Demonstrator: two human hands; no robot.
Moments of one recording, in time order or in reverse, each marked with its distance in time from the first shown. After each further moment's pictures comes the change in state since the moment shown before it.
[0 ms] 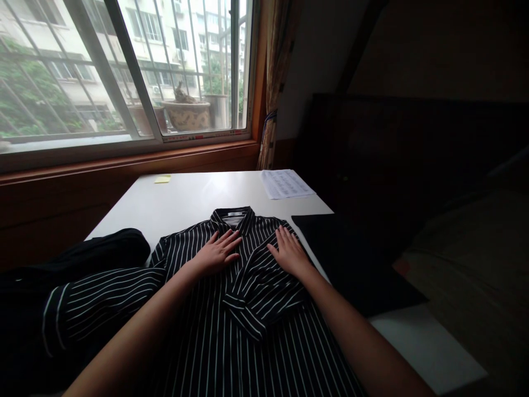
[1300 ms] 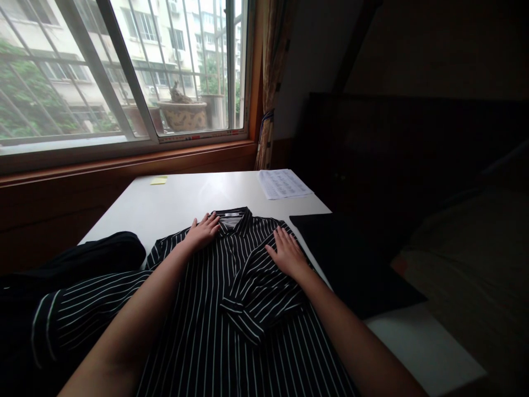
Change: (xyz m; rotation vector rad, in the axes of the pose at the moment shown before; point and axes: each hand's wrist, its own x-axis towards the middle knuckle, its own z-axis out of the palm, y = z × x) left_hand 0.039 -0.079 -0.002 -0.028 -0.039 -0.399; right_hand -0.001 0.000 0.001 0.008 0.002 0.016
